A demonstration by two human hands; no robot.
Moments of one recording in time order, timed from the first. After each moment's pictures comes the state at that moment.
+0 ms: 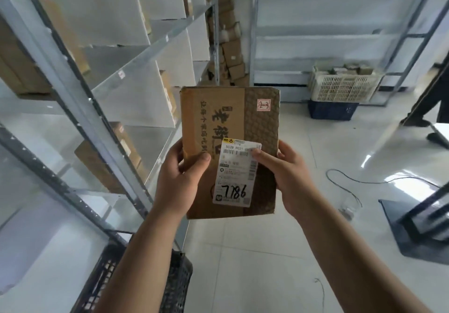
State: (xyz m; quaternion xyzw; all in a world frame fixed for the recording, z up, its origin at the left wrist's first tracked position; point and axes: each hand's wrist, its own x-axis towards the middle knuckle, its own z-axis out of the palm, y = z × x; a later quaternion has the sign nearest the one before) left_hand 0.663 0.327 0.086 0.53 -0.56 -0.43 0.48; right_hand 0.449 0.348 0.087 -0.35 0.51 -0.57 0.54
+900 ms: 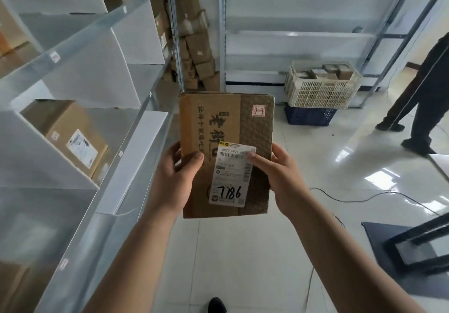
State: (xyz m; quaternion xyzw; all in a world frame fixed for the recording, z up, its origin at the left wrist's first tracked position) left_hand 0.478 -0.049 0.043 0.52 -0.54 -0.49 0.44; right_hand 0.266 -0.007 0.042 -0.32 0.56 -0.57 0.51
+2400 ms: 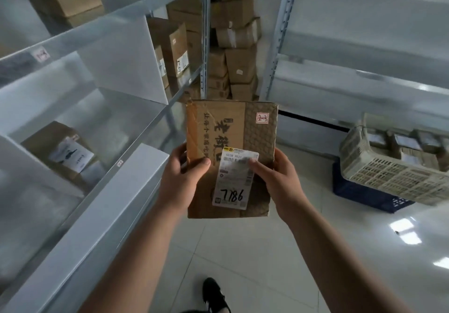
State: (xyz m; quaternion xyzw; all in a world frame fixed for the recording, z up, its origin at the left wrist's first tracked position) left_hand 0.270 -0.655 0.006 0.60 -0.41 -0.45 0.51; right_hand 0.058 -0.665 0.010 -0.41 0.54 -0.48 0.56
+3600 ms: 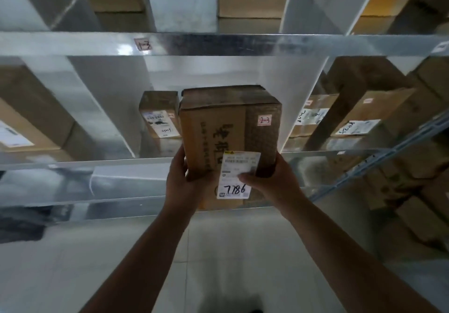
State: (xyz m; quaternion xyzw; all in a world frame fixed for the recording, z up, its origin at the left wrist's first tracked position) left_hand 0.308 -0.862 -0.039 0.70 -0.03 -0.11 0.70; right_hand 0.248 -1.066 -0.039 -0.74 0.22 -0.05 0.64
